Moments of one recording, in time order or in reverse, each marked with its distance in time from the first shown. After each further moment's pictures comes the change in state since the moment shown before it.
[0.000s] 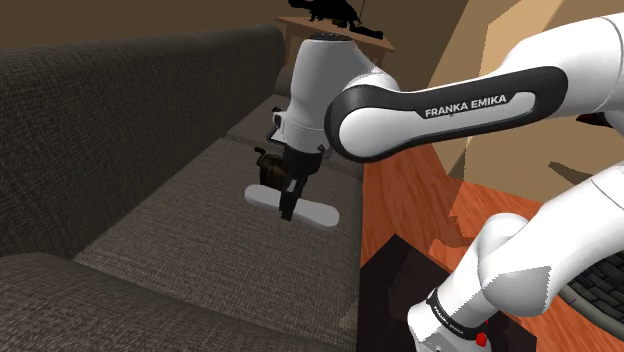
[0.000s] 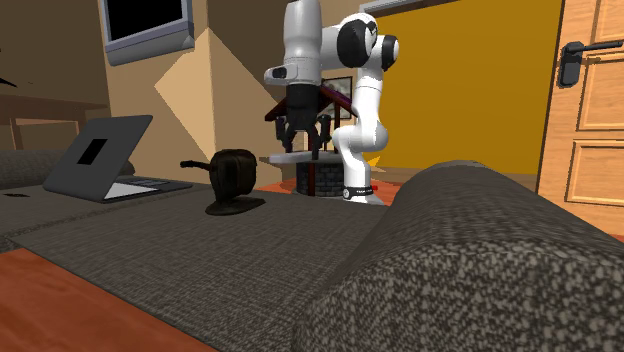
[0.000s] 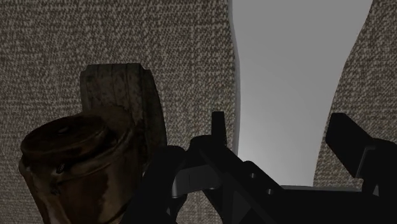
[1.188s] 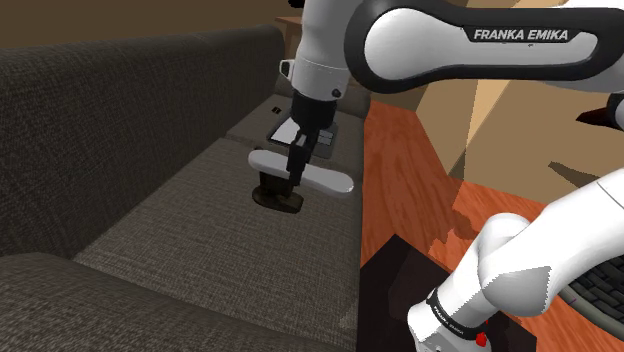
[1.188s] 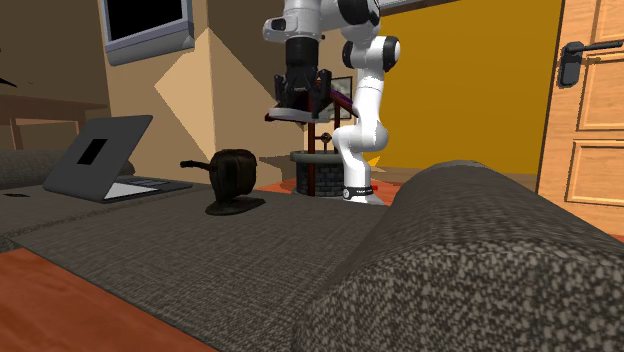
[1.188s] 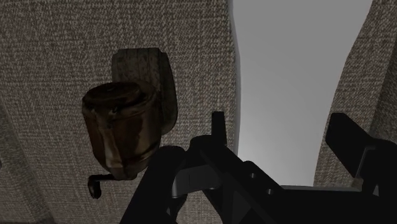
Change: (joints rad) arm -0.004 -0.042 -0.021 0.207 0.002 -0.247 -0.009
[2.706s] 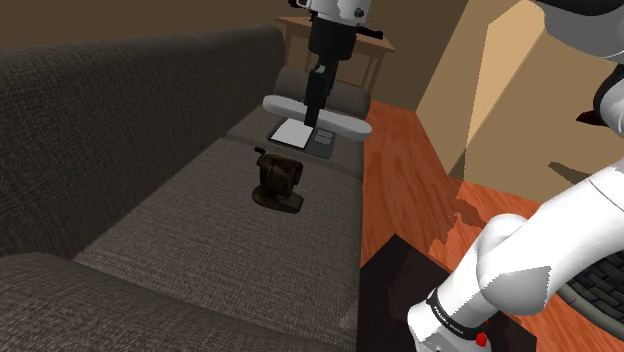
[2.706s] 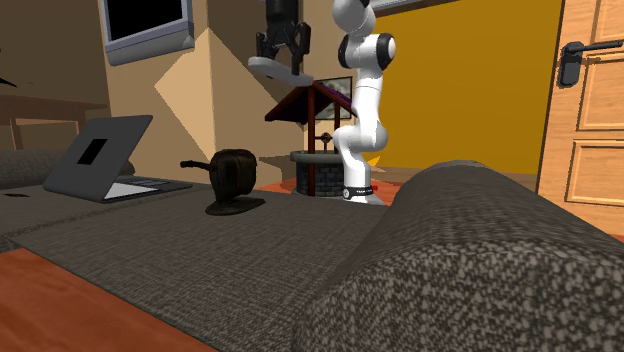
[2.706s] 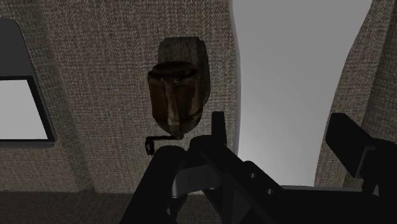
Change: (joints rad) arm -0.045 0.057 -0.066 0.311 -0.037 -0.260 -0.081
